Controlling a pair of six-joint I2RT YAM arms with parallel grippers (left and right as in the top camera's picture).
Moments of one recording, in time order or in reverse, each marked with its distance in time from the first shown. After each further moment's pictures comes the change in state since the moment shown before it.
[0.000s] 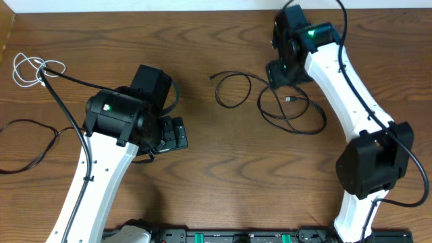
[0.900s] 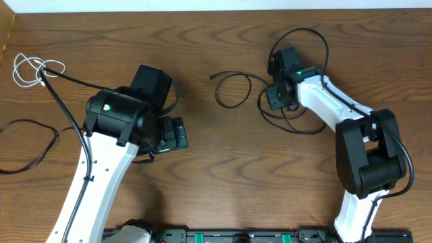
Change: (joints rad) left arm 0.000 0.000 -0.001 0.000 0.000 -0.003; right arm -0.005 0.000 -0.484 0.598 -0.016 -0.047
